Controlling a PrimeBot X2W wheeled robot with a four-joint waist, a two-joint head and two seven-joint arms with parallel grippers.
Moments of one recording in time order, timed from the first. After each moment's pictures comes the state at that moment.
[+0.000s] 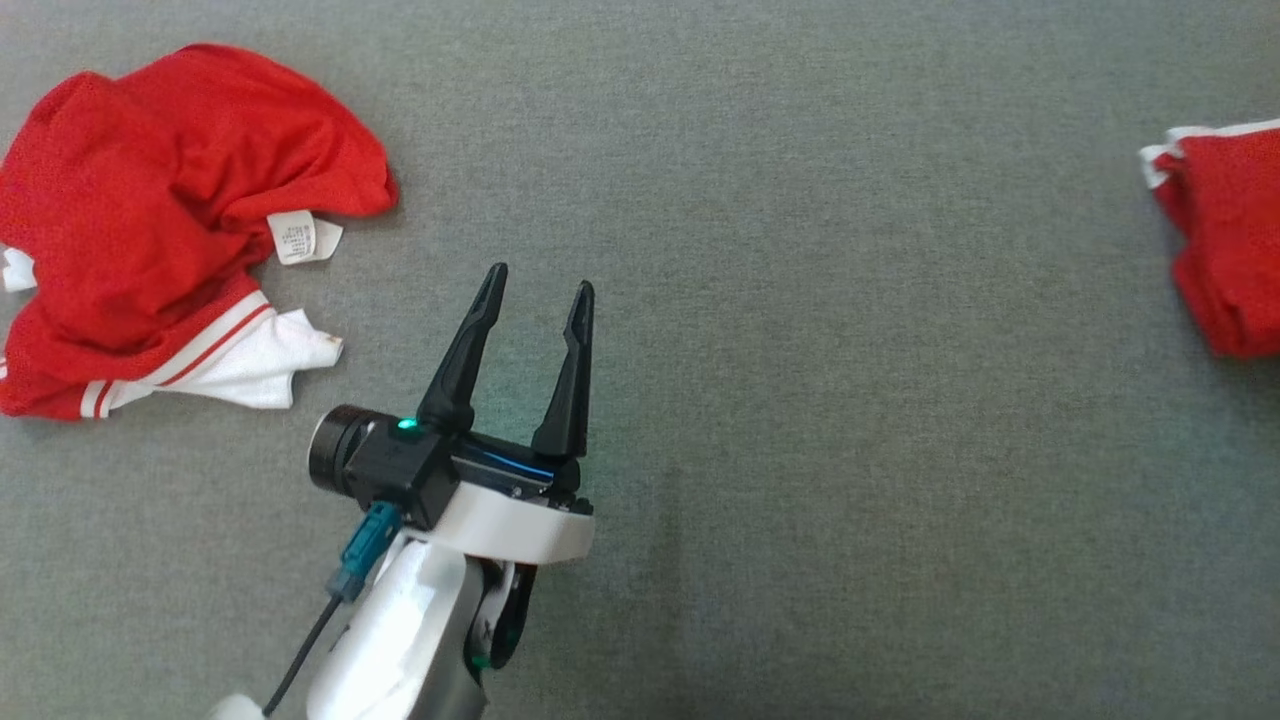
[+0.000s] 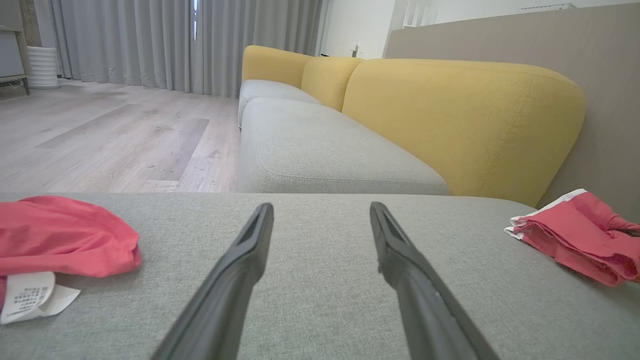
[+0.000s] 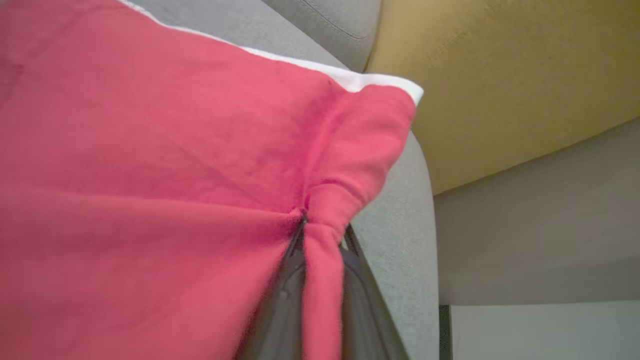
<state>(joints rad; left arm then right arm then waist) -0.31 0.05 -0.45 0.19 -0.29 0.02 -0.25 -0.65 -0.73 0.34 0.94 0.10 0.12 -0.10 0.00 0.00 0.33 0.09</state>
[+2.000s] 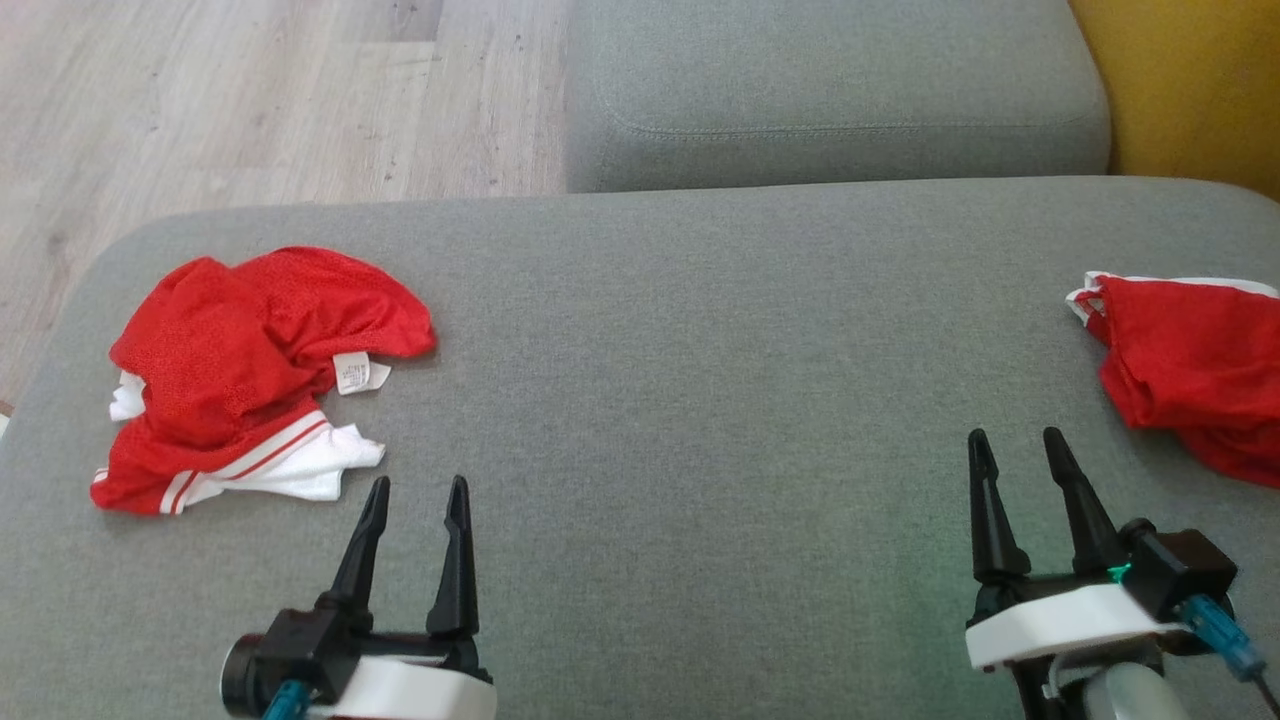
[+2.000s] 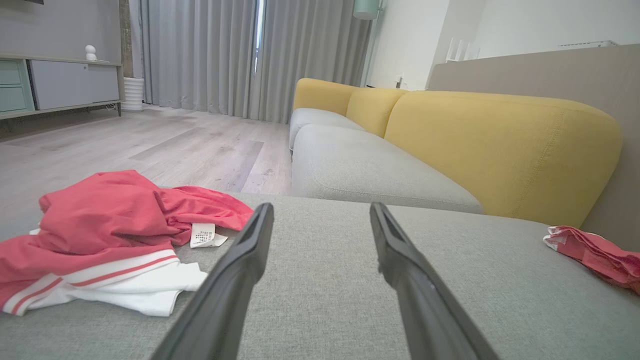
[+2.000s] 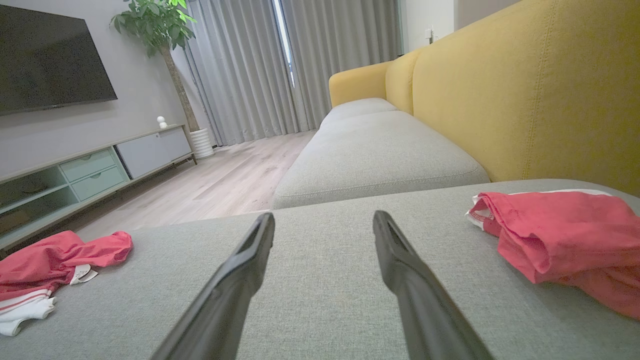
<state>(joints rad) 0.04 0.05 -0.23 0.19 -0.26 -0.03 -0.25 0.02 -0.05 0.05 0.24 0.22 0.12 -0.25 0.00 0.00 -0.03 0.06</state>
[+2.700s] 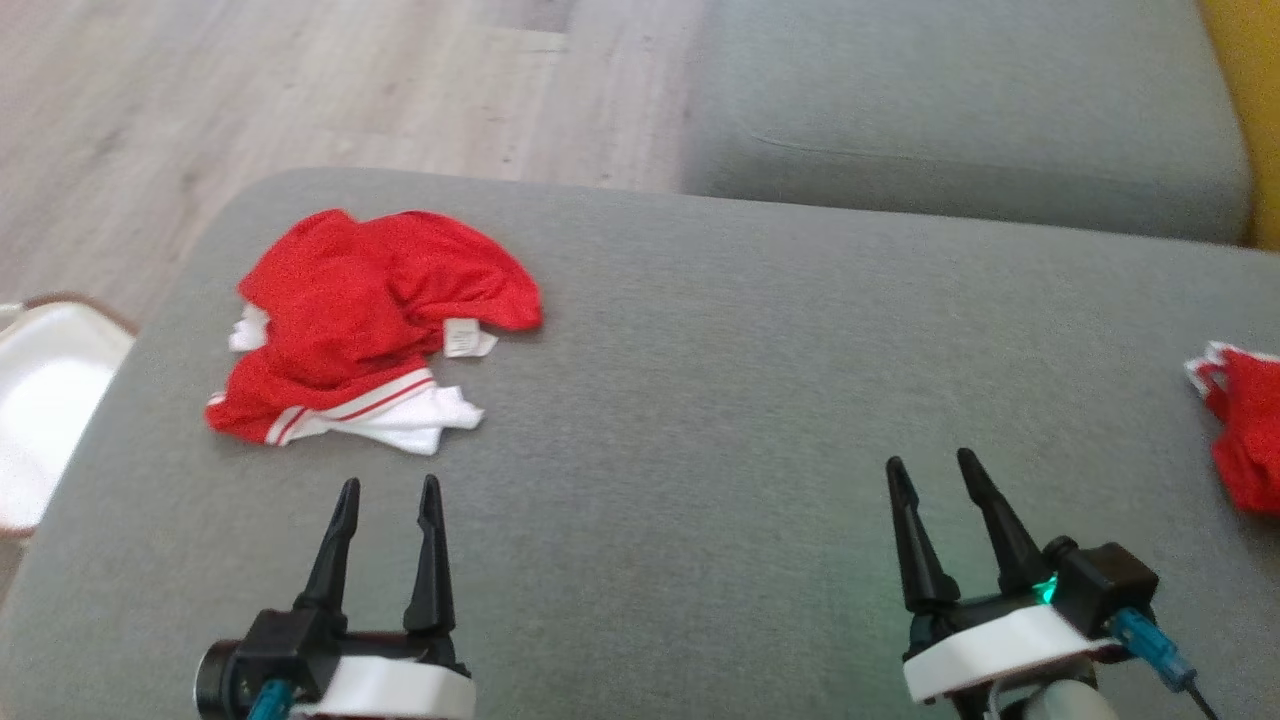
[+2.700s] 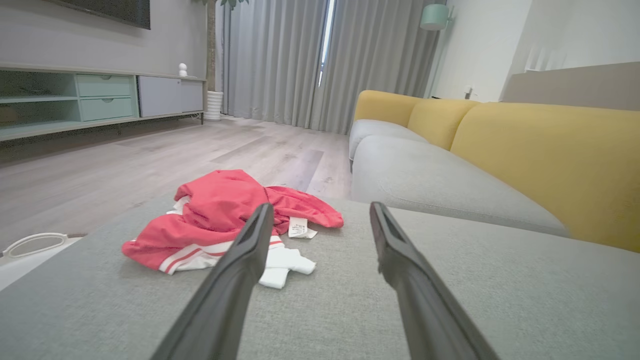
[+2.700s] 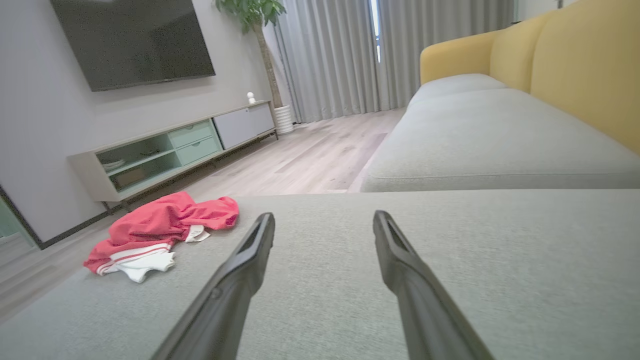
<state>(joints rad) 0.04 0.05 -0.18 0.20 -0.23 0.00 -0.25 0.04 -0.05 0.19 0.24 0.25 0.12 -0.25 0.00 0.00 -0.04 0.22</state>
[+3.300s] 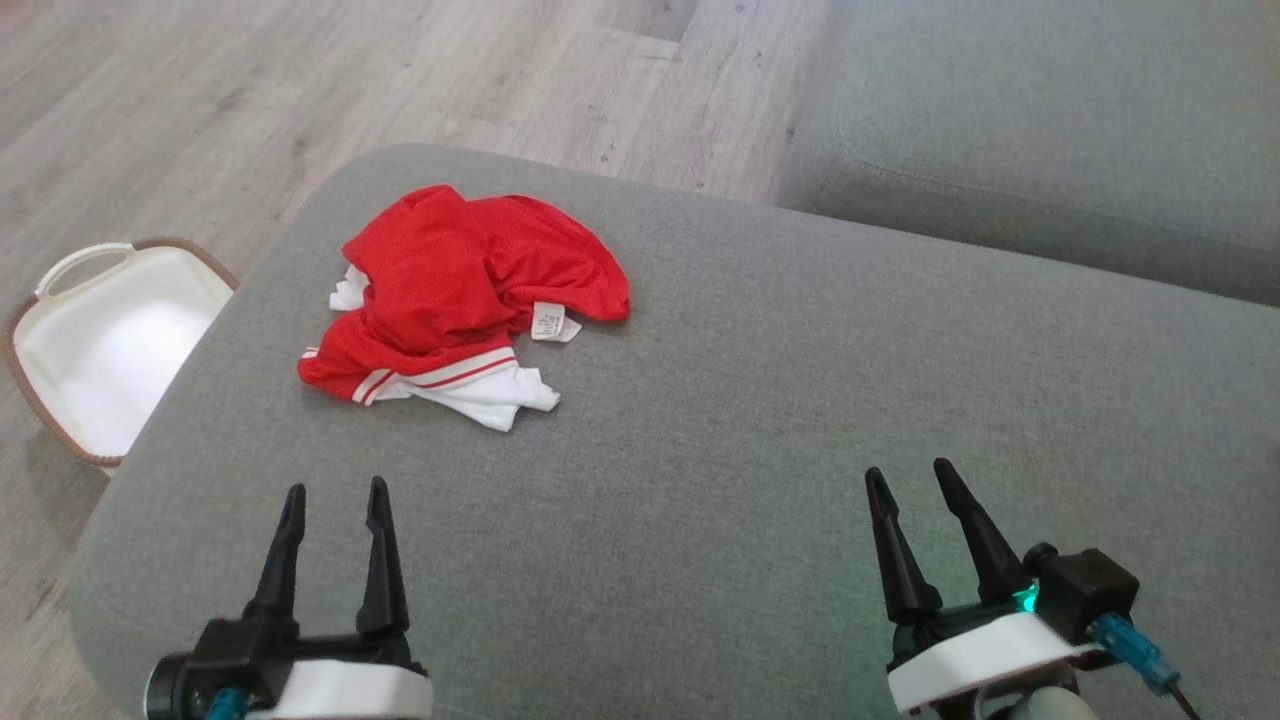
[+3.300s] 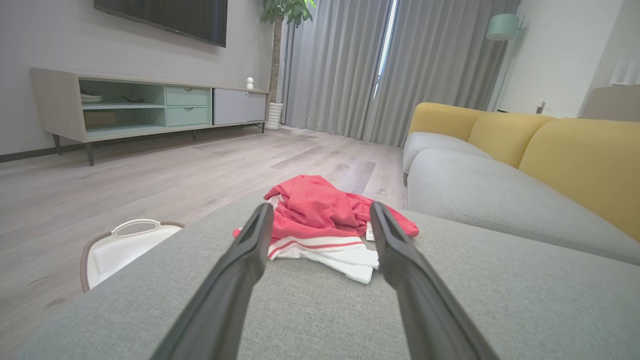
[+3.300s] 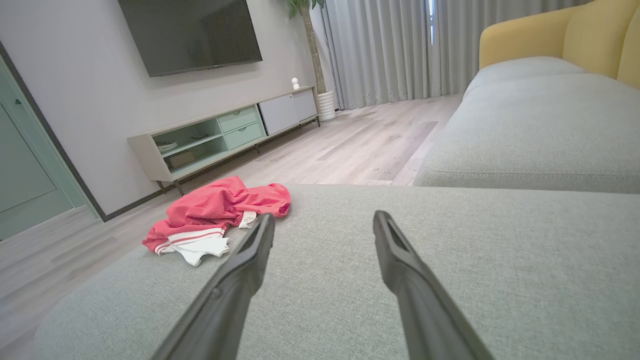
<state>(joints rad) 0.05 0.05 -0.09 0.19 -0.20 -0.02 -0.25 0.04 -0.05 0.23 0.25 0.28 0.12 -0.25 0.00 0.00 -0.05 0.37</state>
